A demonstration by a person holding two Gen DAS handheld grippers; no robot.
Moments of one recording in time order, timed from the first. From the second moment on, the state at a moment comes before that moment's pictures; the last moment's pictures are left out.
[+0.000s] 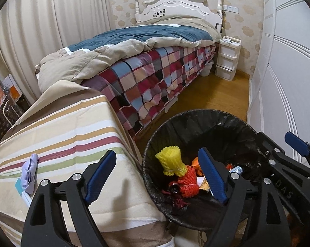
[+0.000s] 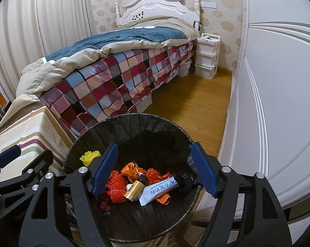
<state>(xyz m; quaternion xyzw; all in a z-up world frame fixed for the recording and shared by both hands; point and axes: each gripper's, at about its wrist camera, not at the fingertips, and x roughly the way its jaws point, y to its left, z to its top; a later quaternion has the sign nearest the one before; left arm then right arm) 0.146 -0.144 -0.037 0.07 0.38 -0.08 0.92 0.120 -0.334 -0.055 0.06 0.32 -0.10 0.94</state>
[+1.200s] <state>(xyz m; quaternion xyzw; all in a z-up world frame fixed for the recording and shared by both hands) 0.086 -0.014 -0.032 0.02 0.39 0.03 0.92 0.070 -0.229 -0.051 0.04 0.34 -0.02 0.94</state>
